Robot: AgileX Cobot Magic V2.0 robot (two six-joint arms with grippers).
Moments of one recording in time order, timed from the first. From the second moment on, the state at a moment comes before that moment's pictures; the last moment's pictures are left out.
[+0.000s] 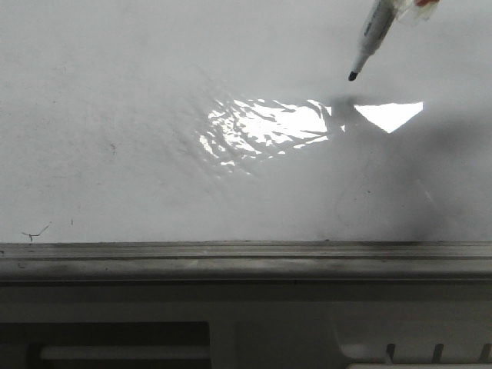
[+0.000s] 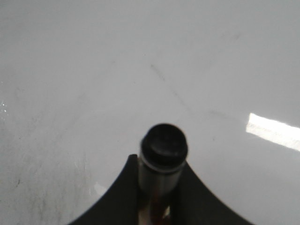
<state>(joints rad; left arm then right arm) -0.61 0.57 -0.47 -1.17 0.50 1.11 0.72 0.92 -0.40 0.36 -0.50 -0.55</state>
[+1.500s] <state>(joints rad) -0.61 0.57 -0.47 -1.18 0.50 1.11 0.60 0.99 -0.54 0.39 -0.19 -0.55</state>
